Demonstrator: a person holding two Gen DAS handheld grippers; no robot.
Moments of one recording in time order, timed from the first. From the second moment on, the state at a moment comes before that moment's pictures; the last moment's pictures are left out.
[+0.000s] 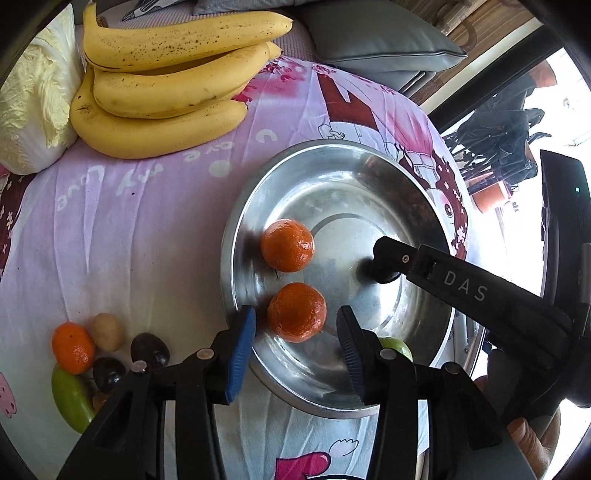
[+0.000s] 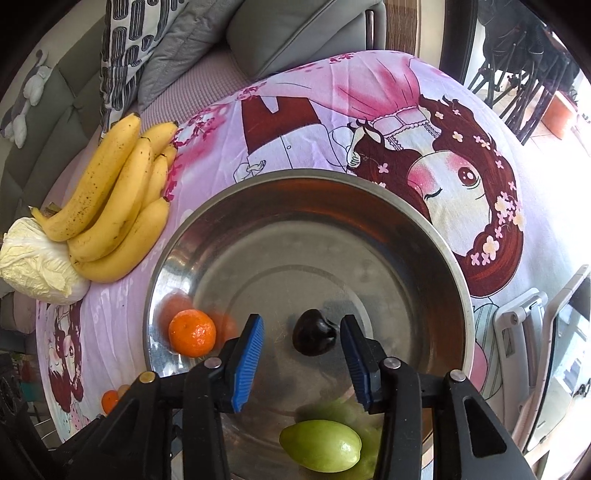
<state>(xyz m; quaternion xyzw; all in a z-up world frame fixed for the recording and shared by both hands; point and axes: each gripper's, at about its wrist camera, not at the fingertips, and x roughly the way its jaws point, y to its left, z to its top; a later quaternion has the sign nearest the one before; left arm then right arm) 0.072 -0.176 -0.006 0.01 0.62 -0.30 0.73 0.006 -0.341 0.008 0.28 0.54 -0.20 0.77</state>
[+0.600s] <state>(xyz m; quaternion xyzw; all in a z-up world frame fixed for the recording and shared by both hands) 0.131 -0.070 -0.021 -0.06 0.62 -0.12 0.78 0.029 -0.289 0.011 0.22 0.56 -0.15 0.79</state>
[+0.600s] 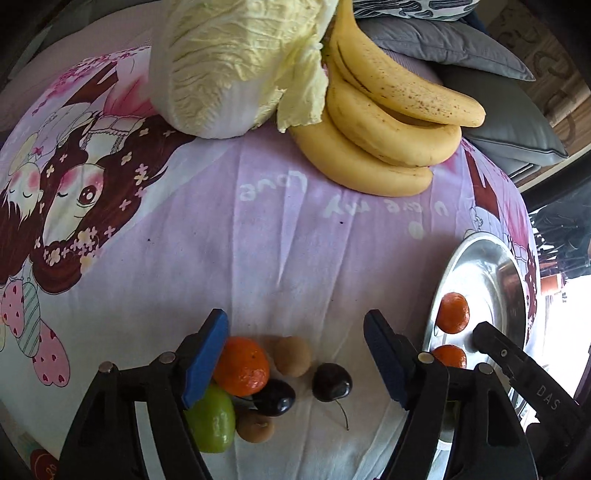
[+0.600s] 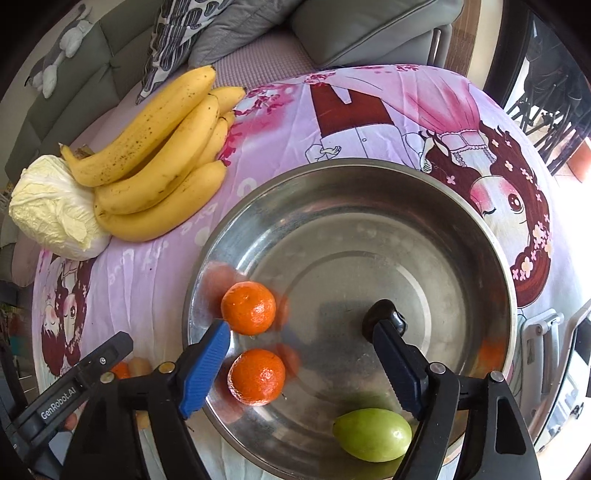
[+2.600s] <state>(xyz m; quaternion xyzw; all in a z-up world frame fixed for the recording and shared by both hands) 0.101 0.060 -0.023 -0.12 0.58 -0.05 0.80 0.030 -0.186 0.013 0.17 0.50 -0.03 0.85</state>
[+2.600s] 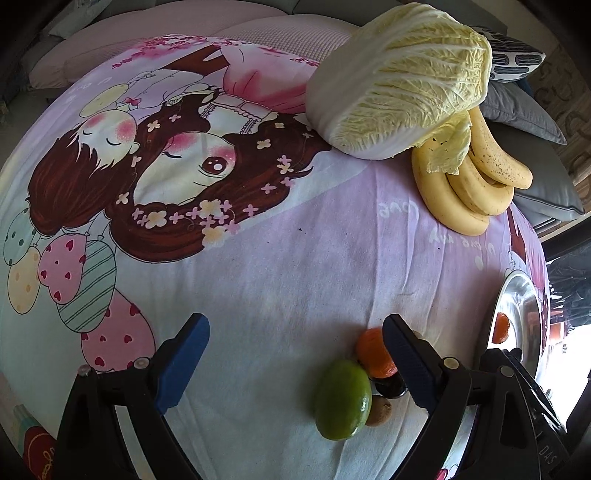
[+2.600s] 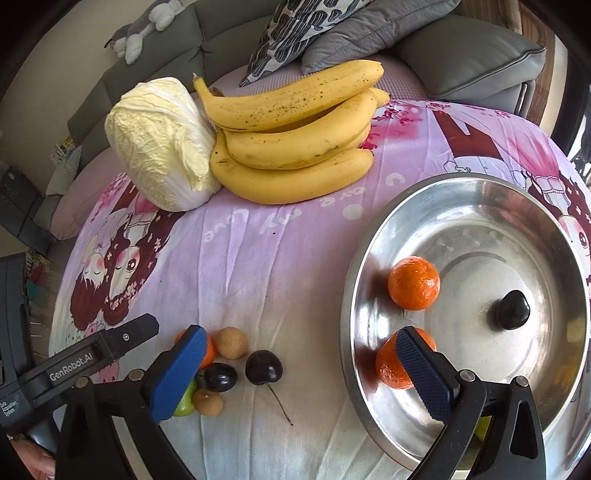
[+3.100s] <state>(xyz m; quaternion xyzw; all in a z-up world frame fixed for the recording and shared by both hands) 0.075 0.071 -0.020 -0.12 0.60 -0.08 0.79 0.017 -0.166 0.008 0.14 0.52 0.00 0.84</state>
